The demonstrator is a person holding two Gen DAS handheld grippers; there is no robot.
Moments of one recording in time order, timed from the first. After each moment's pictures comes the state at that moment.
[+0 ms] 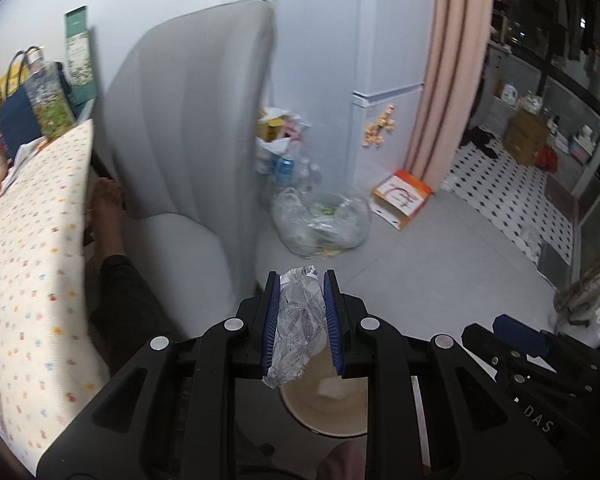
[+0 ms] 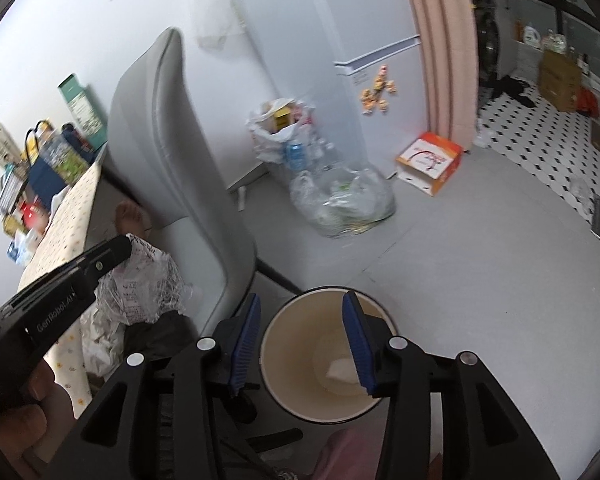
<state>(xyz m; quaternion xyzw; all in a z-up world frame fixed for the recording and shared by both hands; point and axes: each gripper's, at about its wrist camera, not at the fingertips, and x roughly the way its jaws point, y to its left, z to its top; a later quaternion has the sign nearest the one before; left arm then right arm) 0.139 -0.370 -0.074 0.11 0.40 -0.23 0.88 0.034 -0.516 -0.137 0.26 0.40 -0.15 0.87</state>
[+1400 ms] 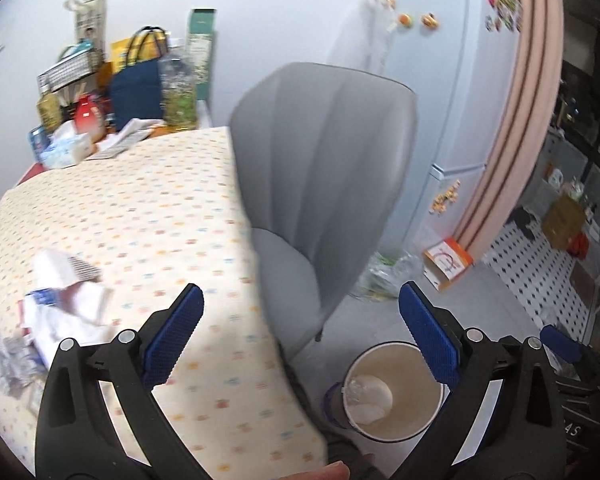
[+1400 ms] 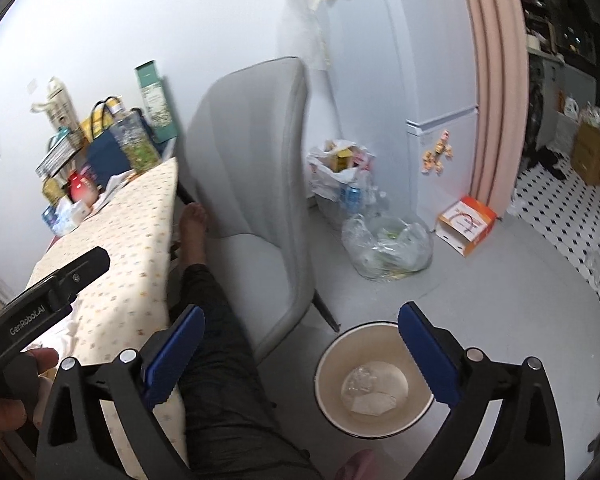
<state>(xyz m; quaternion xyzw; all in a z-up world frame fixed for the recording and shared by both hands) 0.123 -0.188 -0.002 0.00 0.34 -0.12 0.93 0.042 -0.391 -0.047 0.16 0.35 -0.08 0.92</state>
